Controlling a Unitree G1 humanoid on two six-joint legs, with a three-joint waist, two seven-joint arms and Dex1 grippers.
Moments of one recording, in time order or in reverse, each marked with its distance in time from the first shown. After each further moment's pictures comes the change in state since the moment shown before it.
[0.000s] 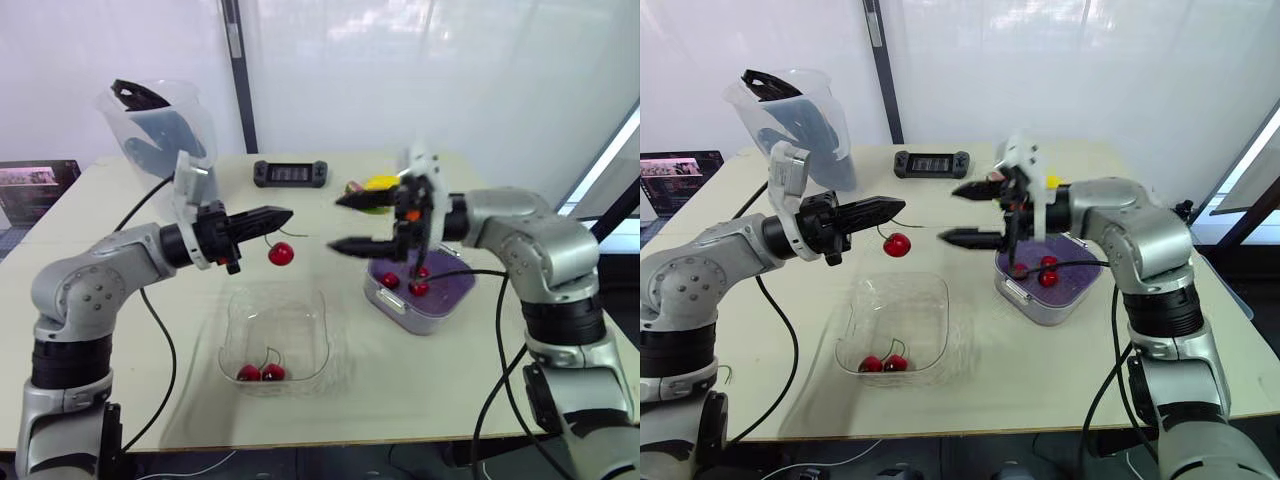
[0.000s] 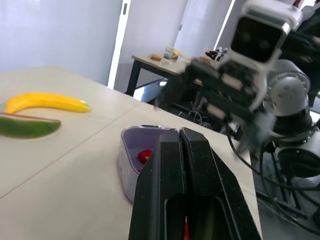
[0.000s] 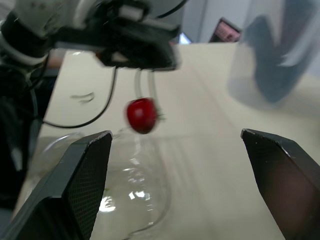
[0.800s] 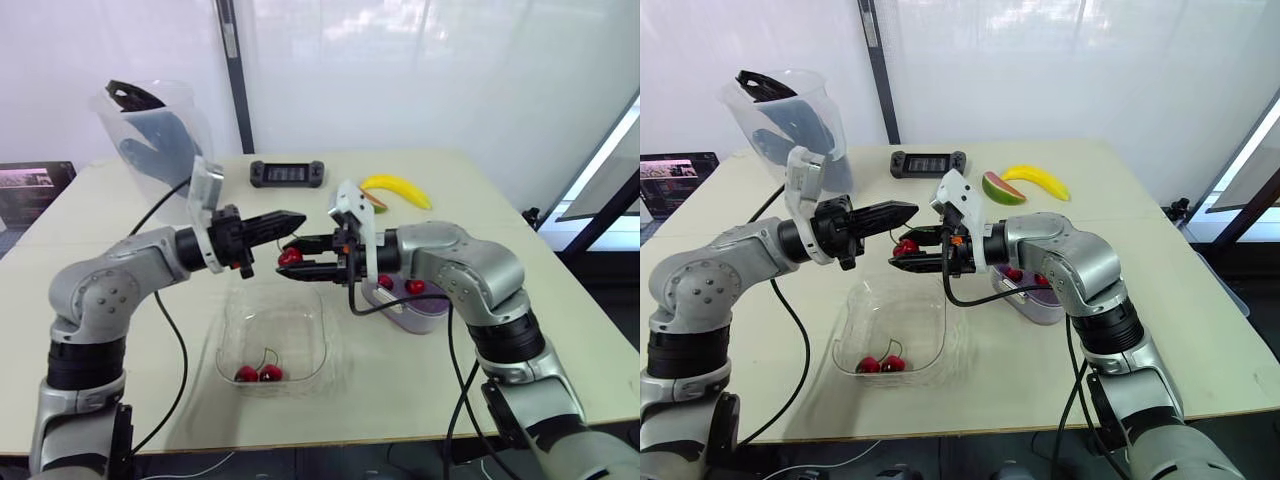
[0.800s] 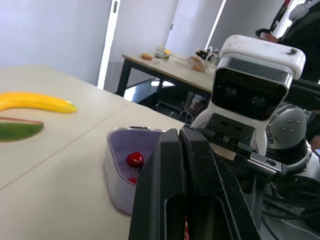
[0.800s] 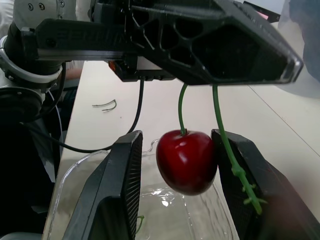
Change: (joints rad) left arm -0.001 -0.041 -0.029 -0.023 -0.001 0.005 0.030; right arm 0.005 0.179 0.099 0.019 0.028 0.045 -0.170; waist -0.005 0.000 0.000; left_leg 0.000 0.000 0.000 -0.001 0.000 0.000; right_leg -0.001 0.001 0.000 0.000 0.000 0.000
